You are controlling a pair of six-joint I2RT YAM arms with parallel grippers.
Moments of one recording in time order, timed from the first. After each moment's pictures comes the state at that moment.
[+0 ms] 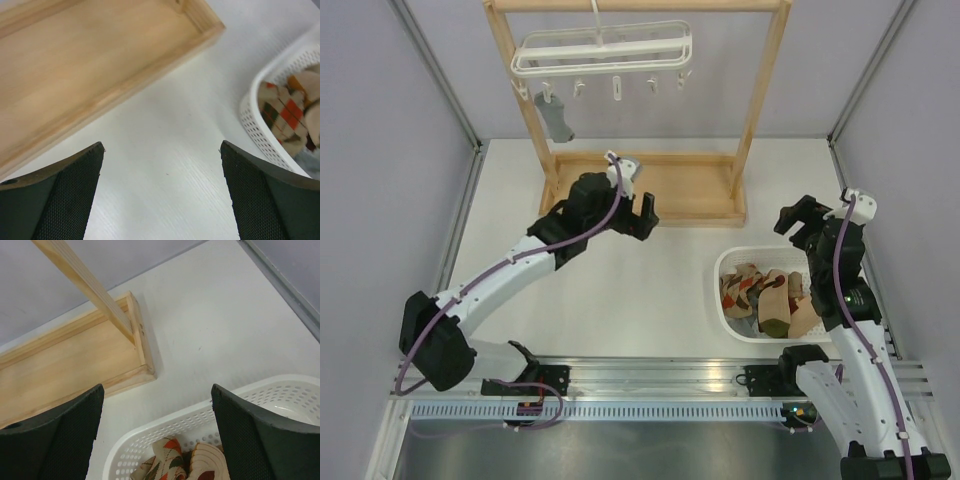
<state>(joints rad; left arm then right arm) -0.75 1.37 1.11 -0.20 0.04 -0.13 0.08 0.67 0.74 -0.31 0.28 0.43</state>
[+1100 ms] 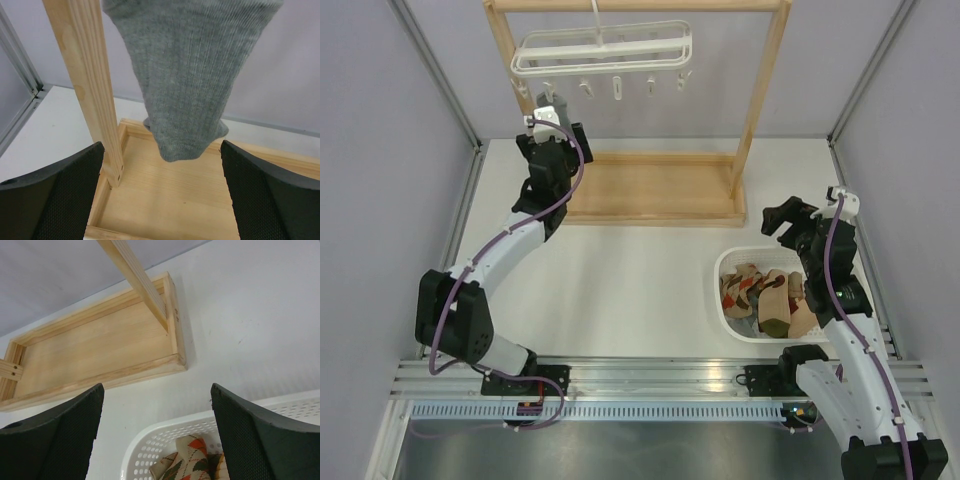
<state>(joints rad) -0.36 1.46 1.13 0.31 -0.50 -0.14 0.08 0.72 0.66 -0.18 0.09 0.46</state>
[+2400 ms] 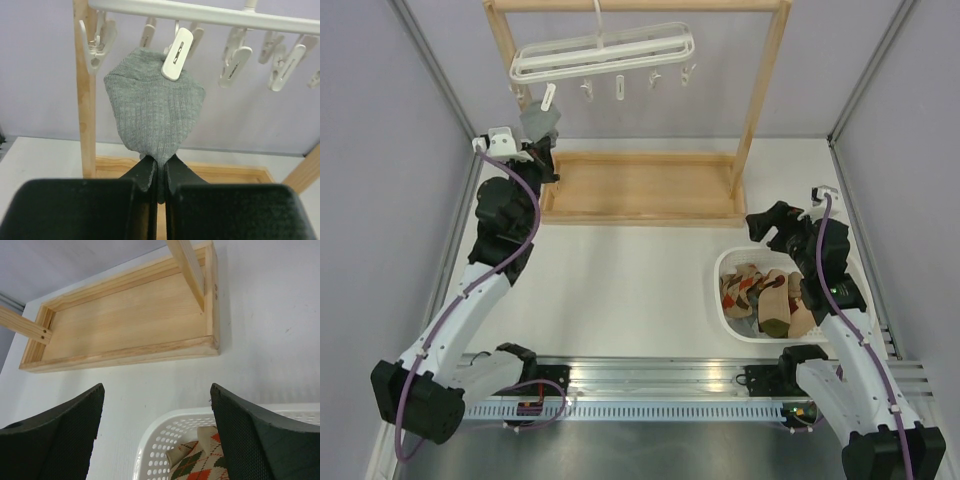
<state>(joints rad) -0.34 1.07 0.96 0.36 -0.27 -0.15 0.08 0.75 0.61 -0.12 -0.10 0.47</state>
